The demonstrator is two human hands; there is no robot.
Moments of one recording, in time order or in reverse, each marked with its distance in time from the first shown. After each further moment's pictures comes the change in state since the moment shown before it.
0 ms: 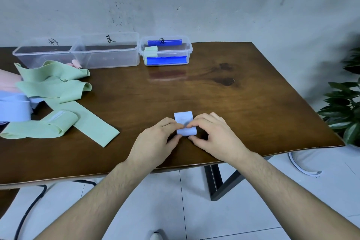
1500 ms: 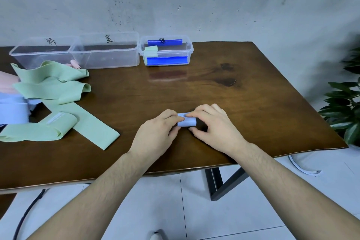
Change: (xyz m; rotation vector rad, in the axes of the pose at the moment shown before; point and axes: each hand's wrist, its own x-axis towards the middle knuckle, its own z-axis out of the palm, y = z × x) left_hand 0.023 -0.009 -0.004 0.099 0.065 0.090; right_hand 0.025 0.010 0.000 -0.089 0.022 0.013
